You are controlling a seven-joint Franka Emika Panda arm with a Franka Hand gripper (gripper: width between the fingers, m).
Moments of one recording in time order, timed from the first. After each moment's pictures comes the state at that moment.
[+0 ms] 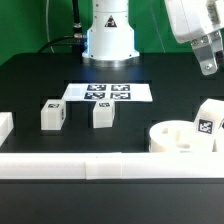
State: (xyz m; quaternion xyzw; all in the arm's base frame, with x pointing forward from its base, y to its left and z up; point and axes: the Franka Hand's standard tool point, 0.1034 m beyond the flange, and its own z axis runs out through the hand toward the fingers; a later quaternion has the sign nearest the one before) arm 0.637 0.112 0.144 -0.53 0.82 0.05 0.20
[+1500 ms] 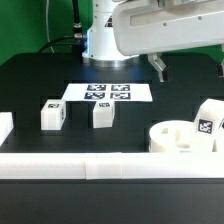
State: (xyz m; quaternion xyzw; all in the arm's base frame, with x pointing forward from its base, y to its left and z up) arm 0.626 0.087 0.127 -0.97 0.22 0.00 0.11
